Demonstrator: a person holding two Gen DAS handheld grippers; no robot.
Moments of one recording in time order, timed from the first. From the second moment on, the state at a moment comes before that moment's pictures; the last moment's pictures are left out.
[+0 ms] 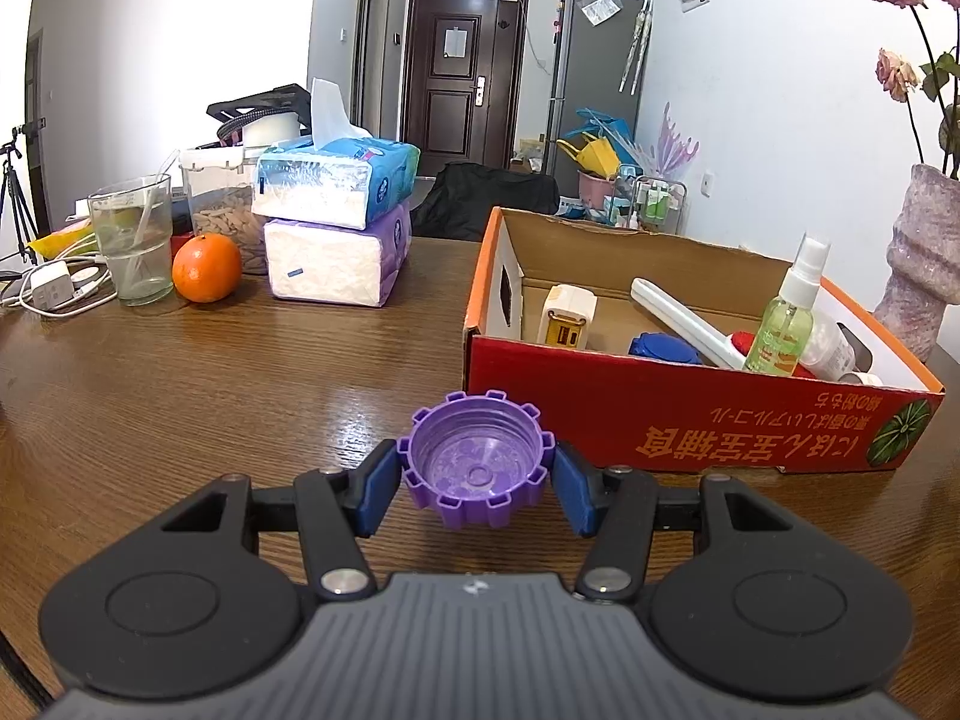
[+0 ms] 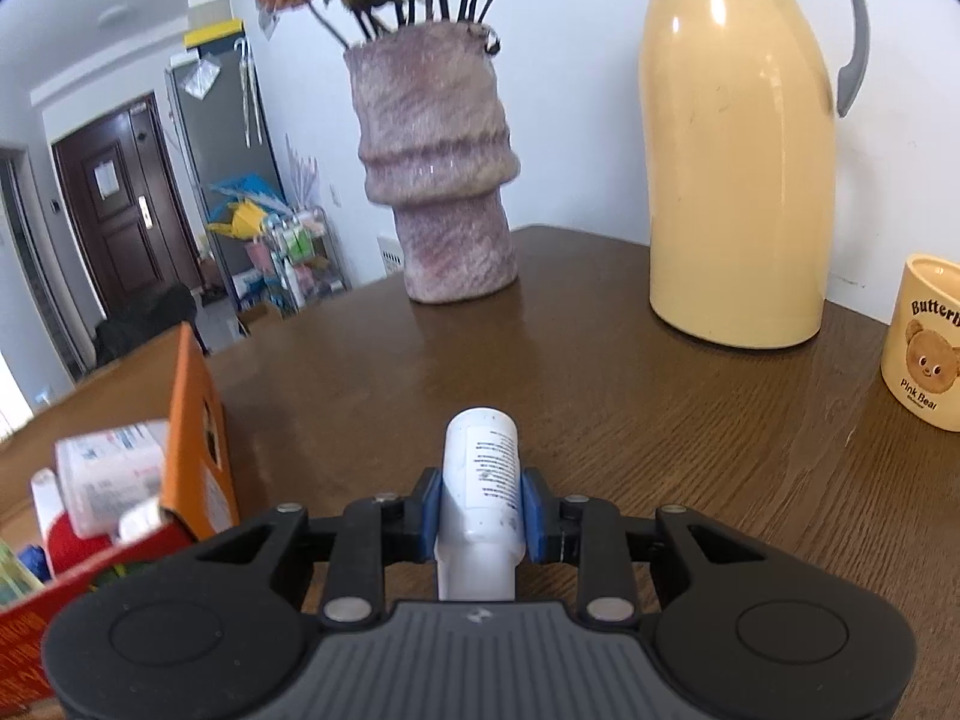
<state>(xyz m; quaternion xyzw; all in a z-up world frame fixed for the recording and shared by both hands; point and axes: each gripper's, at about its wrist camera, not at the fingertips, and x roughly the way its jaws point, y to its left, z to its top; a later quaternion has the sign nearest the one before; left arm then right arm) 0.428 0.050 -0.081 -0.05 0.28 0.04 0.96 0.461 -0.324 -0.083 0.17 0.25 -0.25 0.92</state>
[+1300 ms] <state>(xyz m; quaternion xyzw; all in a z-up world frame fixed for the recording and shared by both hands) 0.500 -0.003 -0.021 -0.07 0.19 0.02 0.98 0.517 -0.241 -0.021 0.13 0.14 -0.01 0.98</state>
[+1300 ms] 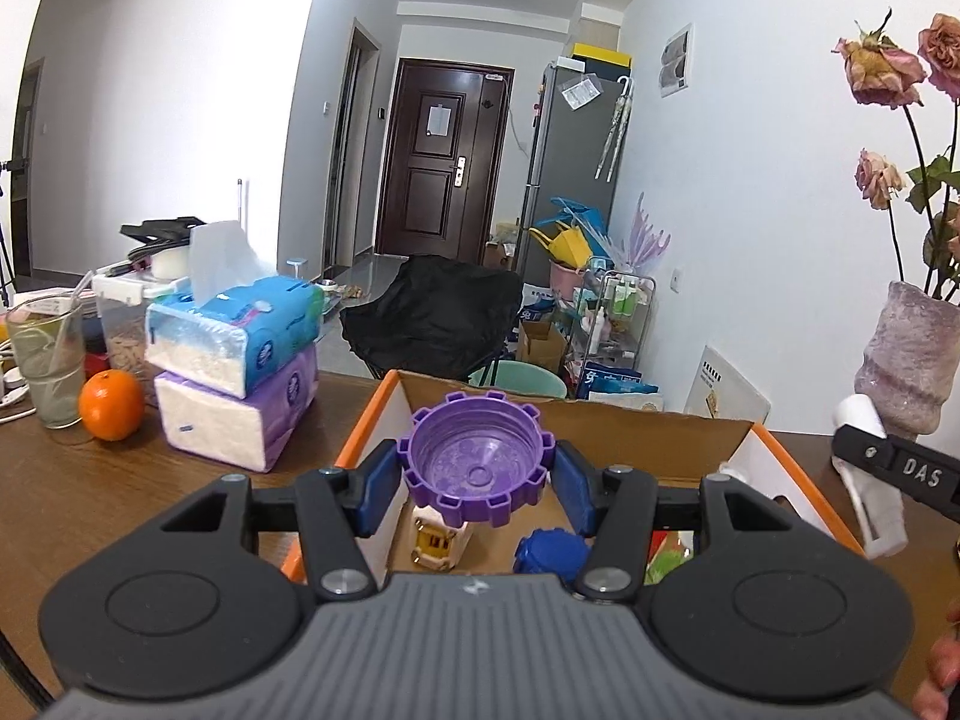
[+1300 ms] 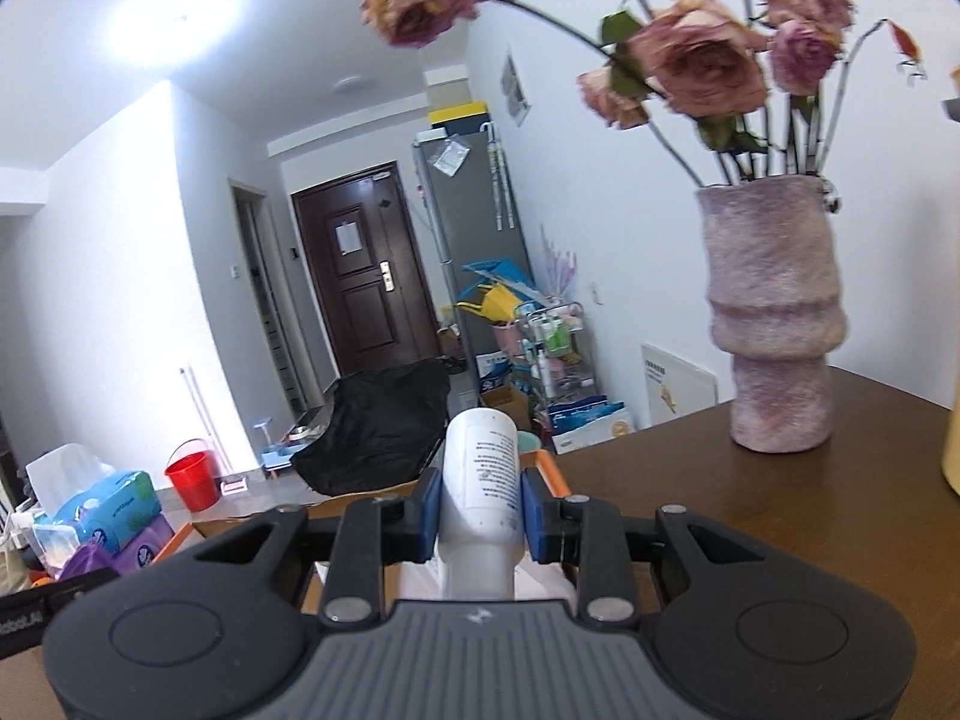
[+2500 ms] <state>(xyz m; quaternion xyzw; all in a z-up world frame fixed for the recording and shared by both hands) 0.550 0.006 -0.034 -0.03 0.21 0.03 0.98 0.563 -0.245 -0.028 0.10 0.18 0.02 0.98</state>
